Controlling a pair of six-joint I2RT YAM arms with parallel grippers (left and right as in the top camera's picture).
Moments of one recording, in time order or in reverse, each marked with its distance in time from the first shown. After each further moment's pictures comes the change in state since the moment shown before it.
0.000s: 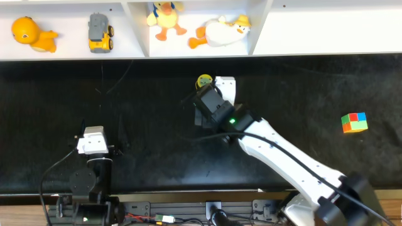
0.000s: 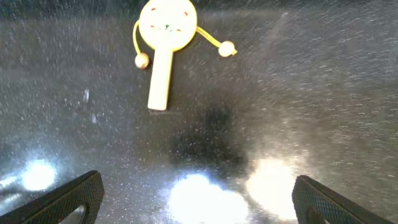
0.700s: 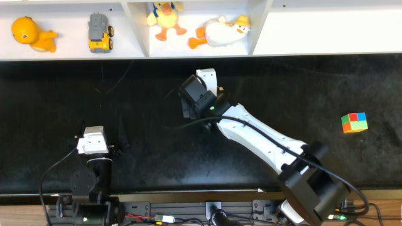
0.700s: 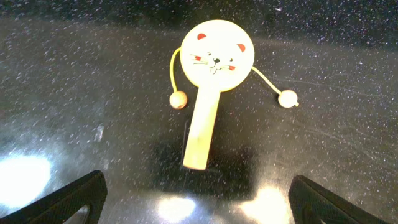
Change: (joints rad) left arm 0.000 0.000 0.000 0.000 0.000 0.000; right arm 0.005 0.227 0.091 0.155 0.013 -0.111
